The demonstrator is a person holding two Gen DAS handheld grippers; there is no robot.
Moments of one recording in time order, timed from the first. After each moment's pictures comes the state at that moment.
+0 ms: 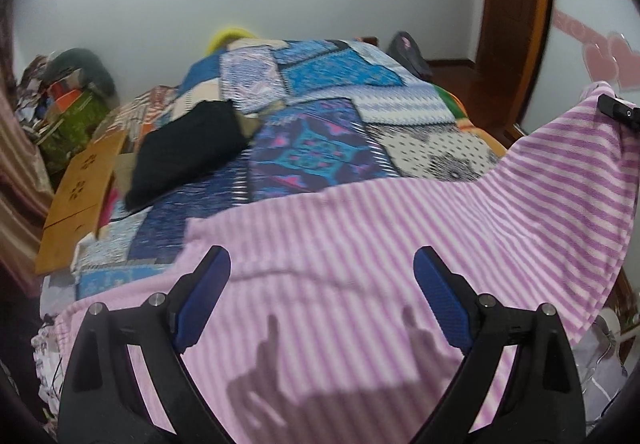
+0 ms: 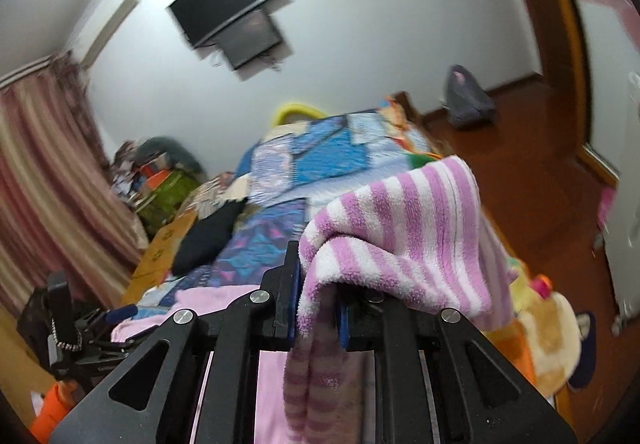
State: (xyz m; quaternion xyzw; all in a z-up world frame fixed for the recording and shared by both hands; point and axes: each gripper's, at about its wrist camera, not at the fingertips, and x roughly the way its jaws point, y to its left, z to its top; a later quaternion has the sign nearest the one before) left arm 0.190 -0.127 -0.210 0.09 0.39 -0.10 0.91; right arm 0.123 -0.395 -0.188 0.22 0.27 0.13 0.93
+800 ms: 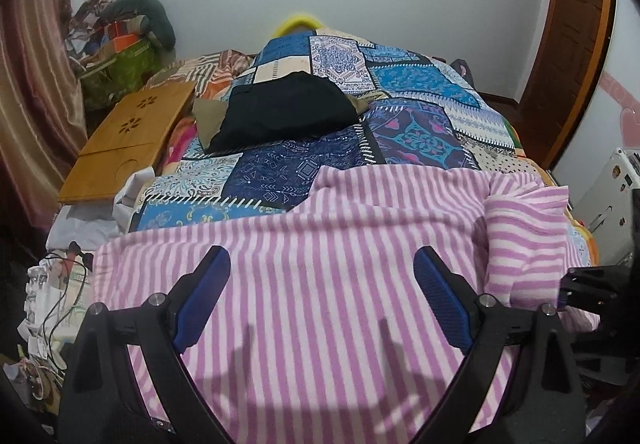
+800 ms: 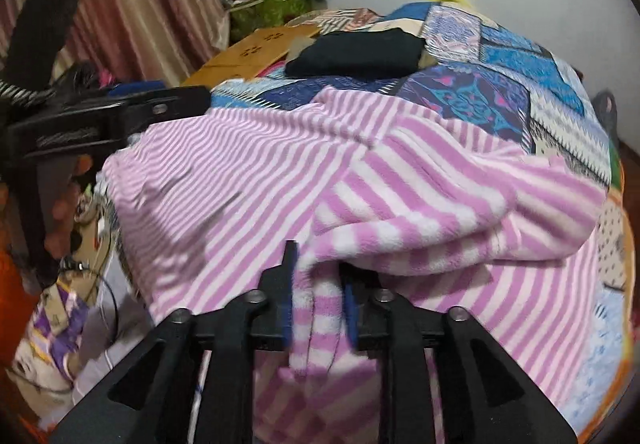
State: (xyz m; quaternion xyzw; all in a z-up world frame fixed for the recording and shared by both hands) left arm 0.157 0.014 -0.221 0.00 0.40 -0.03 0.92; right arm 0.123 -0.132 -0.275 -0.05 0.43 0.33 0.84
